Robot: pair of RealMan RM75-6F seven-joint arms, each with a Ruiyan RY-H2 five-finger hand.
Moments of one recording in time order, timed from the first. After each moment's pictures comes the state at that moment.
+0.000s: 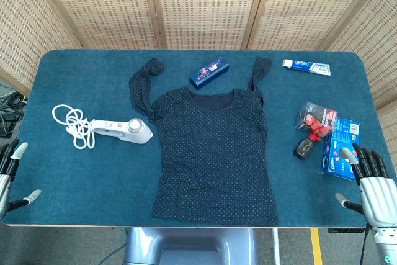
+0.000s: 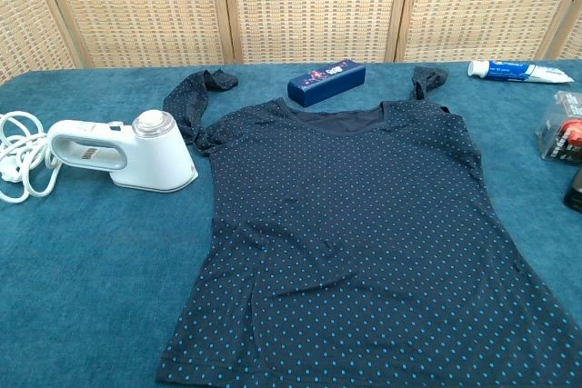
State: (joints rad) left arm -0.02 -1.04 -0.01 -1.74 1.56 1.56 0.13; right arm 0.03 -1.05 0.05 -1.70 -1.58 1.55 -0.06
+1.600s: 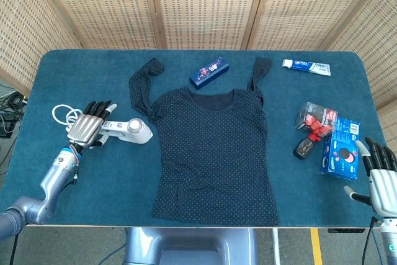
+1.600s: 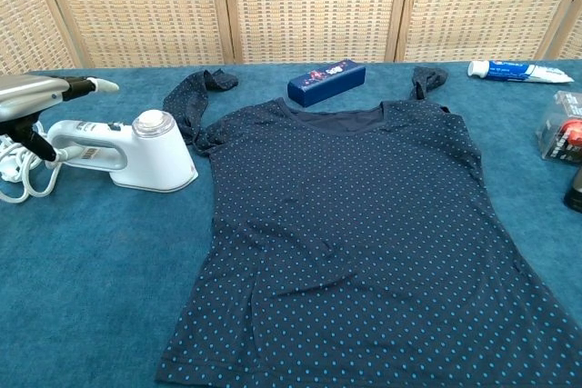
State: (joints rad) left arm -0.62 -1.49 -0.17 -1.12 1.34 0.87 0.09; right arm 0.06 -1.05 0.10 -1.67 -1.45 1.49 -0.04
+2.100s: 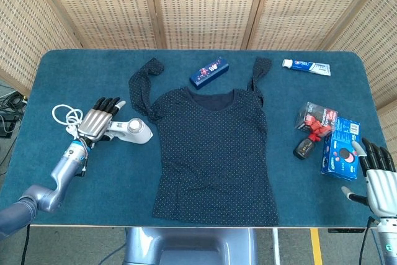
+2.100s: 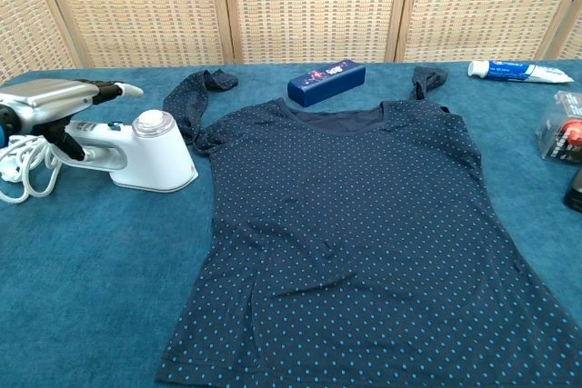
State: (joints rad) left arm -0.71 -1.61 -0.14 -0.89 1.41 0.84 -0.06; right arm 0.06 -1.06 0.09 -1.67 -1.45 1.48 -0.06
